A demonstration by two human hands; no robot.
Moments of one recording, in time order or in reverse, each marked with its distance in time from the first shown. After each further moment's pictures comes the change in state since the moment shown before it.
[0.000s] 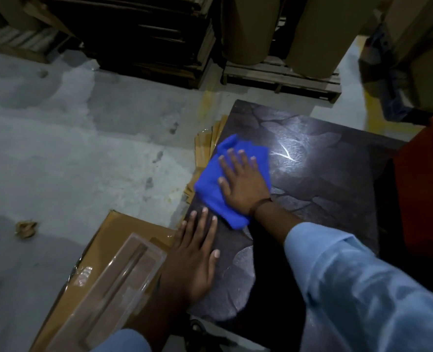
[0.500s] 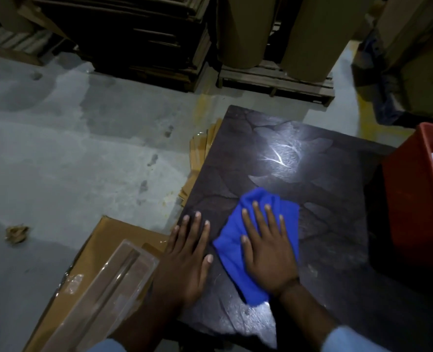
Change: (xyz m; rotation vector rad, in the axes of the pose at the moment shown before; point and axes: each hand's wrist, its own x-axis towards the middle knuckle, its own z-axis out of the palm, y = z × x) left_hand 0.004 -0.001 -0.002 -0.015 0.015 0.024; right_hand -0.144 -0.003 -0.022 0.092 0.070 0.168
